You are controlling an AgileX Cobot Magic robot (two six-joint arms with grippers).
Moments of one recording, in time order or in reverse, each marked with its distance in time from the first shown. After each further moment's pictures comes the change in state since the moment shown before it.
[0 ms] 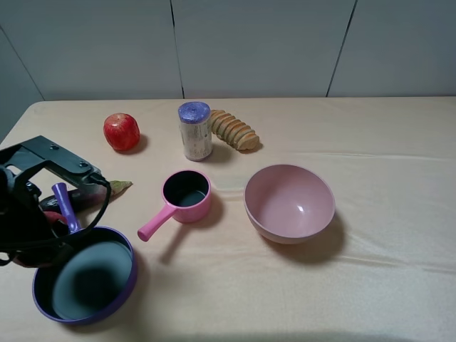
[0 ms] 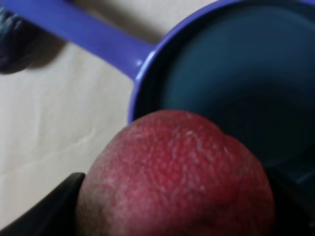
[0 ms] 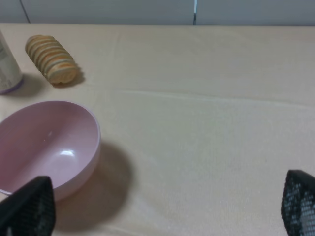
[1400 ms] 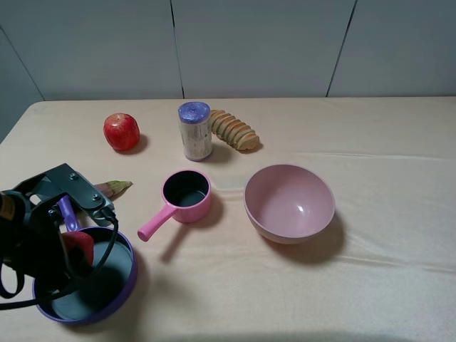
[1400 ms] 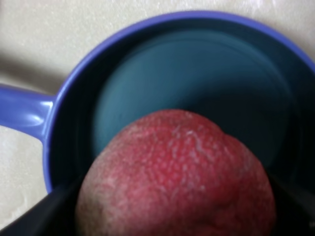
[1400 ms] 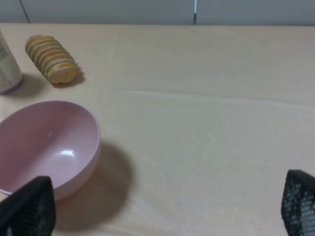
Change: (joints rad) left arm 0.000 0.038 0.151 -0.138 -0.297 0.269; right arm 0.000 0.000 0.000 0.000 0.000 0.000
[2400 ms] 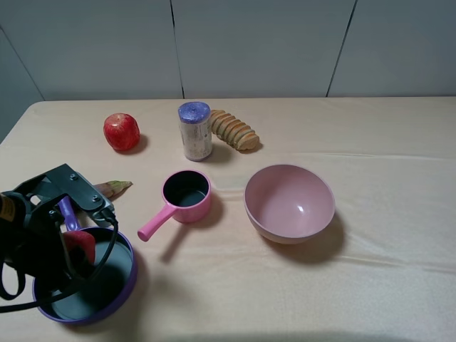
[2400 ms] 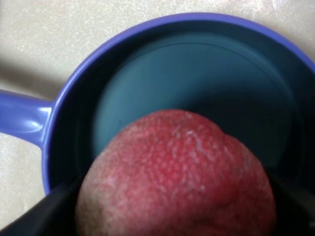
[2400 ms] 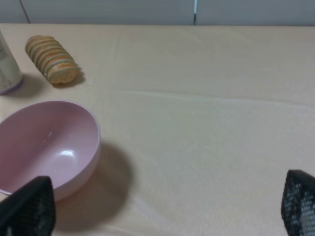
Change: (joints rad) left arm 0.000 0.000 0.009 0.000 -0.028 0.005; right arm 0.000 0.000 0.000 0.000 0.000 0.000
